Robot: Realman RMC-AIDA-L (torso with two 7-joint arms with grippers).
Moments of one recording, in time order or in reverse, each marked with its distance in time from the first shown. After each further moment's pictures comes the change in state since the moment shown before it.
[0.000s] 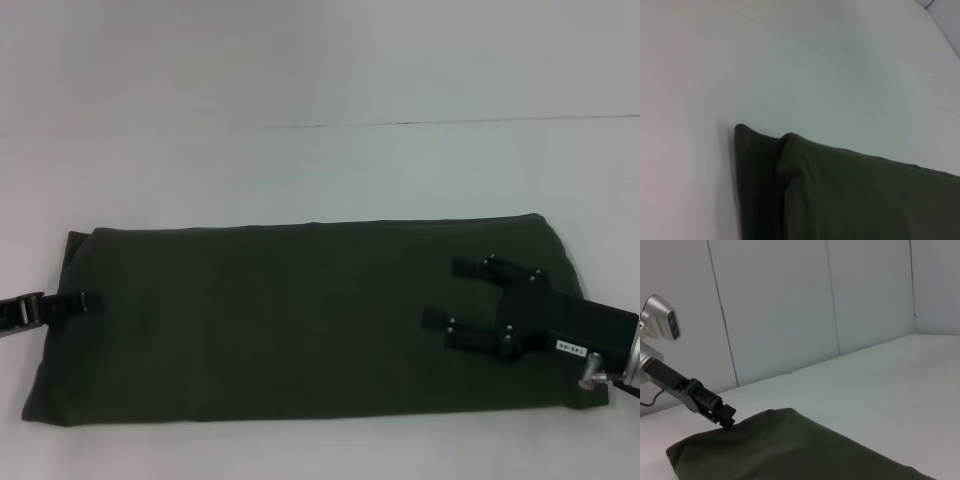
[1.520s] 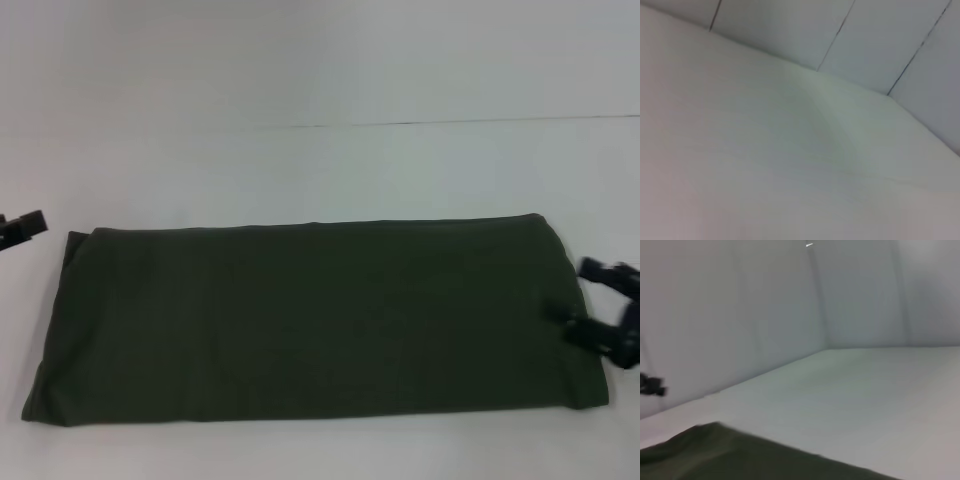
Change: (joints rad) left arm -0.002 0.026 -0.187 -0.013 -0.186 0.016 0.339; right arm -0.168 -0.008 0.174 -0.146 -0.001 -0.101 0.062
